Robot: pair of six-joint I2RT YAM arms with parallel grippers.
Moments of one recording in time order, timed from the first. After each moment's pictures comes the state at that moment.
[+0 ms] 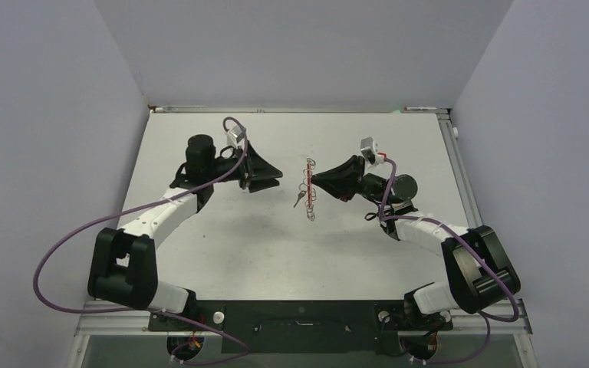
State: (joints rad) left arm -0.30 1.45 0.90 0.22 1.01 -1.17; right arm 0.38 1.40 0.57 1.26 -0.90 0.56
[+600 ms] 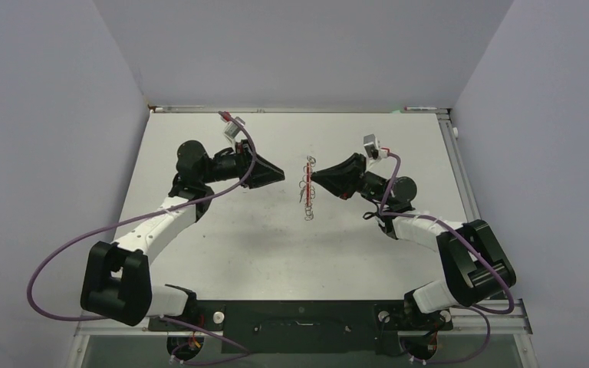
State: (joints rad) left arm -0.30 1.34 0.85 0.61 1.06 -0.82; right arm 0.38 1.45 0.57 1.38 -0.86 0.72
